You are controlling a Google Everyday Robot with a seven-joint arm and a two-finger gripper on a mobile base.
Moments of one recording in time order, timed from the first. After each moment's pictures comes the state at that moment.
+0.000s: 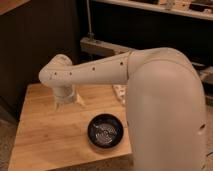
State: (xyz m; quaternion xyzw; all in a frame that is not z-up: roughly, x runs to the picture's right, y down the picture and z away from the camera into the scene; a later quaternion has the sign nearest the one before) arm -0.182 0.087 0.710 -0.25 0.19 0.63 0.71
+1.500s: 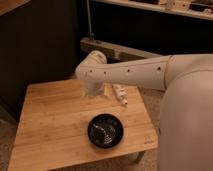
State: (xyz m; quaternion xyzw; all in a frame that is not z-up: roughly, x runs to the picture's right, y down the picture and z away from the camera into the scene) arm -0.052 0.039 0.749 -0.18 0.17 0.69 0.68
